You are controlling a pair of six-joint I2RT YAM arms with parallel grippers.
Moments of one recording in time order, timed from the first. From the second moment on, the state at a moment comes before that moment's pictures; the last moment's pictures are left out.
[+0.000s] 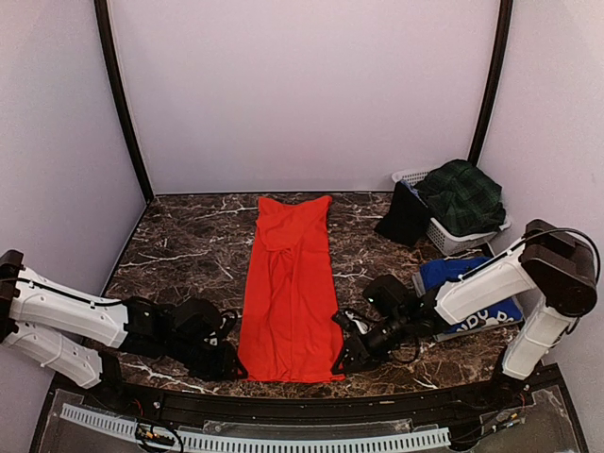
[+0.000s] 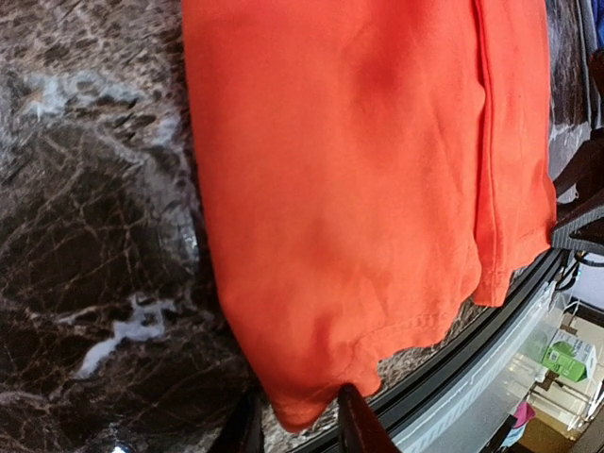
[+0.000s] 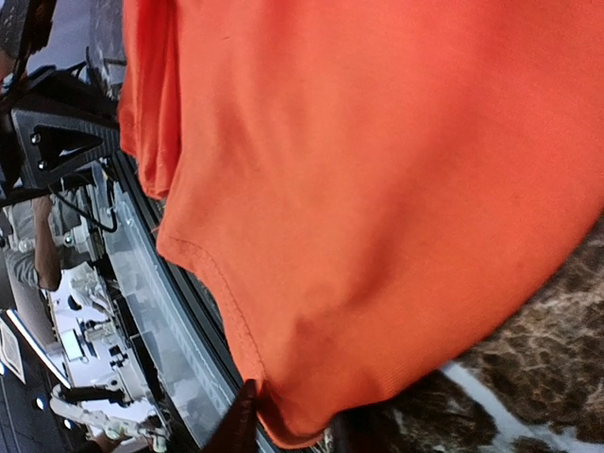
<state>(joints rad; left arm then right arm) -1.11 1.24 0.43 -0.21 0.19 -1.13 0.97 1.65 0.61 0.06 -0.71 0.76</state>
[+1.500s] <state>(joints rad) -0.70 1.51 0.95 -0.26 0.20 -0.73 0.63 1.76 1.09 -0.18 -0.62 0.46</state>
